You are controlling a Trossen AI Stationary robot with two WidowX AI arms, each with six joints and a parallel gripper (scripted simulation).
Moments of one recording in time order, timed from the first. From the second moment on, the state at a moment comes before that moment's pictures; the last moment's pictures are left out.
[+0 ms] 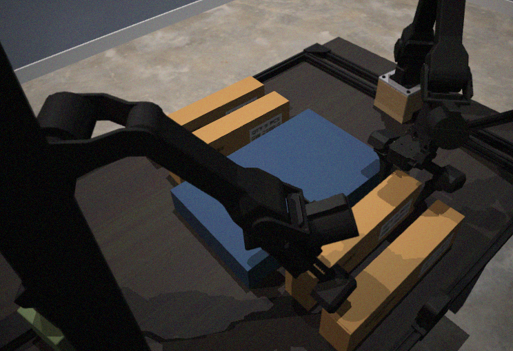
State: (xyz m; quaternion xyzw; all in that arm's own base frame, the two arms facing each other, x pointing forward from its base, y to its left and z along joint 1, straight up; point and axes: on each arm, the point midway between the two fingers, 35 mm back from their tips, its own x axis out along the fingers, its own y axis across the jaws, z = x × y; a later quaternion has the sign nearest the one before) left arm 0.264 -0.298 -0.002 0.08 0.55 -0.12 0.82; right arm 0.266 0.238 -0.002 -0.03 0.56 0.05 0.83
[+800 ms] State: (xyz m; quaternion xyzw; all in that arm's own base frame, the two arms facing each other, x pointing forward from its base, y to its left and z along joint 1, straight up) left arm 0.264 -0.295 -0.003 0.08 0.55 -0.12 0.82; right arm 0.266 0.236 -0.003 -0.03 0.56 0.05 0.83
